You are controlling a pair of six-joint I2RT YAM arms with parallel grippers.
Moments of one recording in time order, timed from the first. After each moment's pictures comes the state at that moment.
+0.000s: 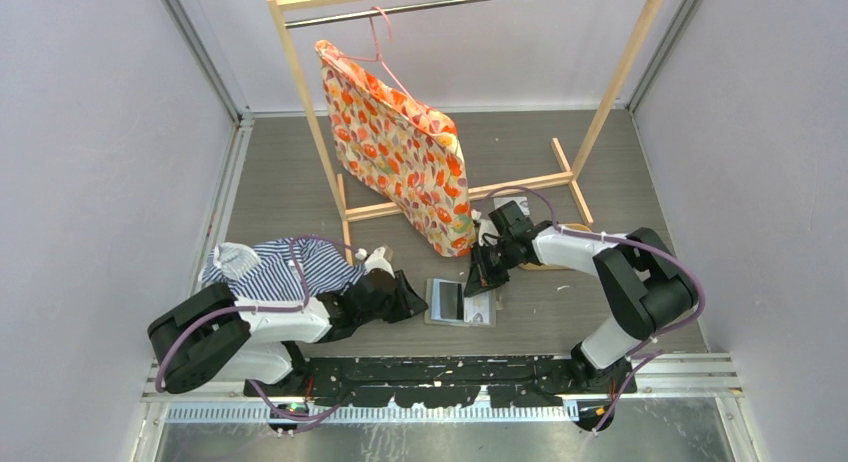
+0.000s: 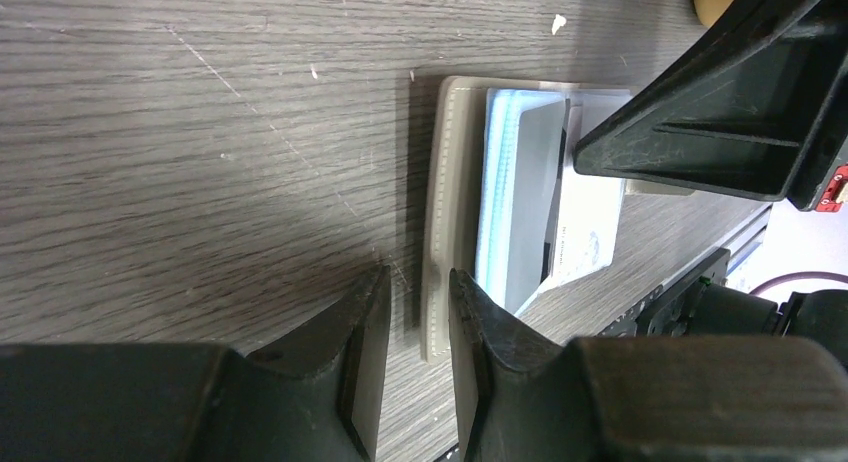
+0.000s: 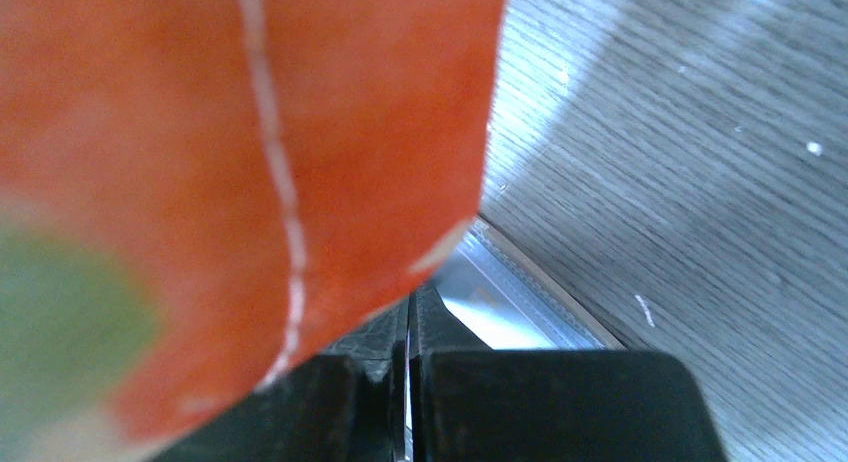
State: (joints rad) left arm -0.99 1.27 0.31 0.29 -0.12 -1.12; right arm 0.52 1.60 0.74 -0.31 -0.58 0.36
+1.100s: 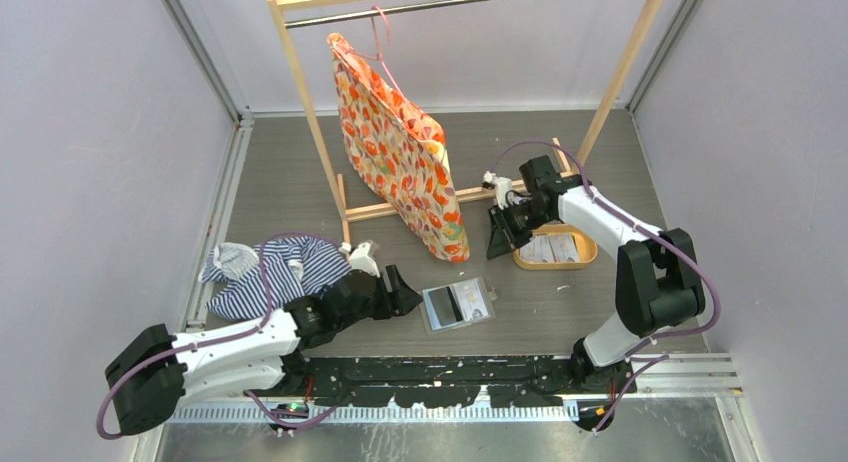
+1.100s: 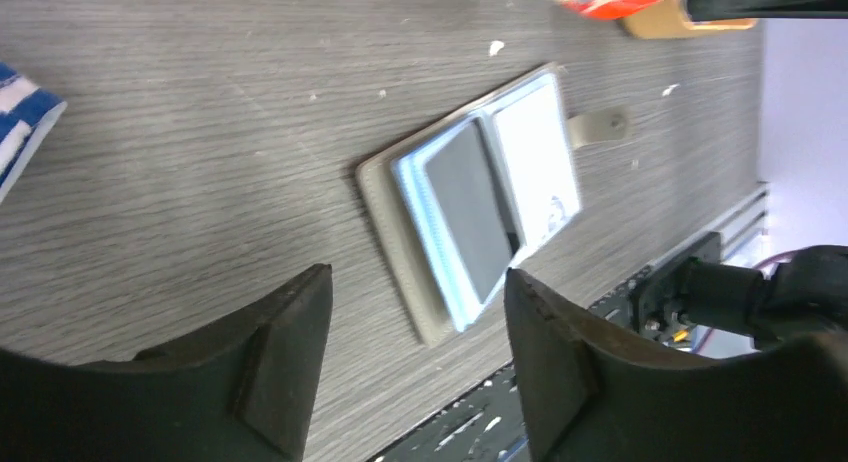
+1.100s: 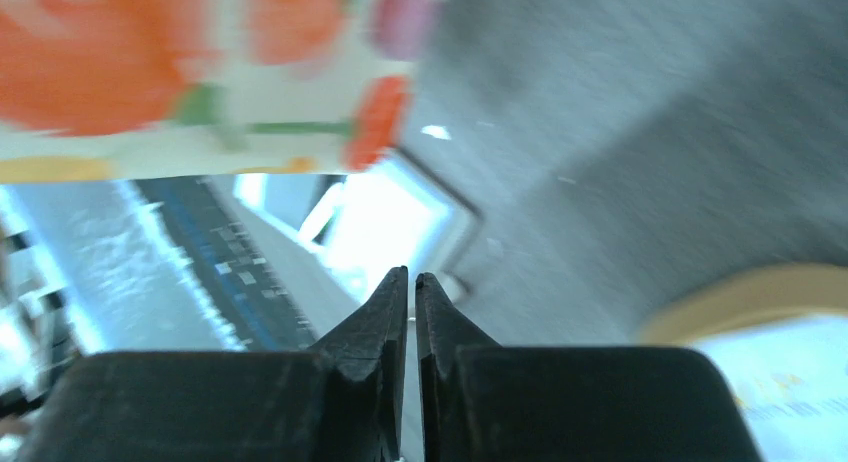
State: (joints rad) left arm -0.99 0.96 0.30 0.04 -0.18 -1.02; right arm 0.33 1.59 1.07 -0.74 -0.74 -0.21
